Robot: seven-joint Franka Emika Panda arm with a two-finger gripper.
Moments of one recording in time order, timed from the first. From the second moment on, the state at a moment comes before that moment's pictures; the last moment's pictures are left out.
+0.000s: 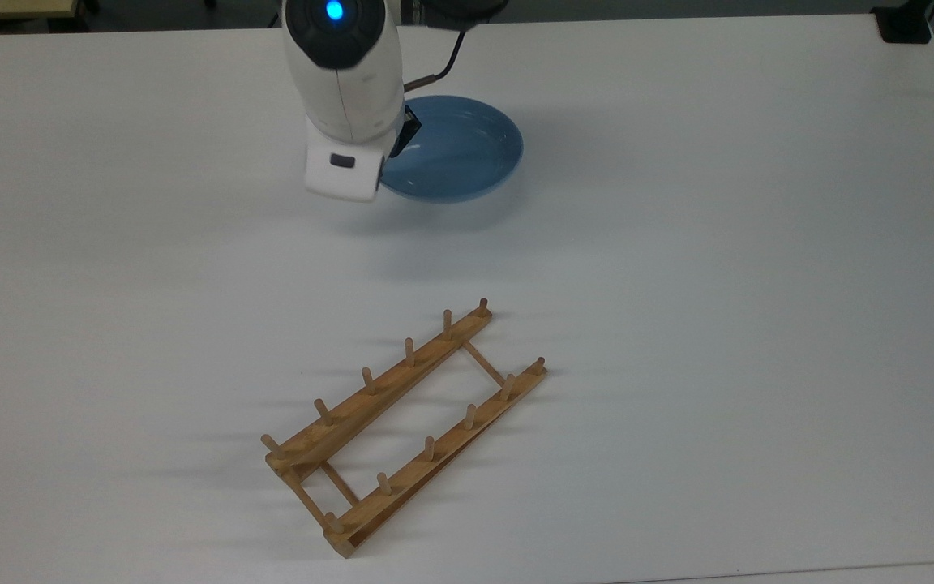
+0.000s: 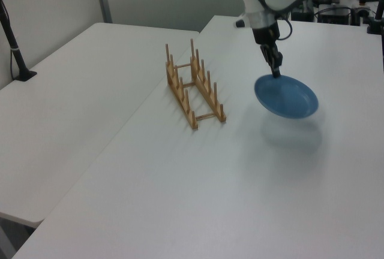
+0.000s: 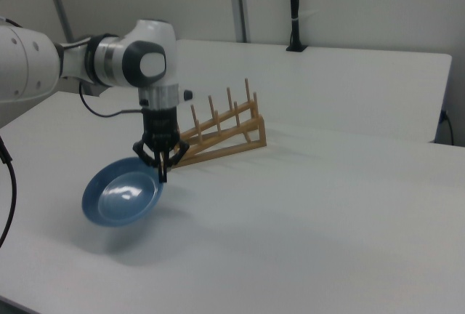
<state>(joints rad) 0.05 0.32 -0.02 -1.65 -0.05 1.68 -0.64</state>
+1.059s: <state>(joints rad) 0.07 0.45 -0.01 -1.68 -0.06 1.68 -0.56</state>
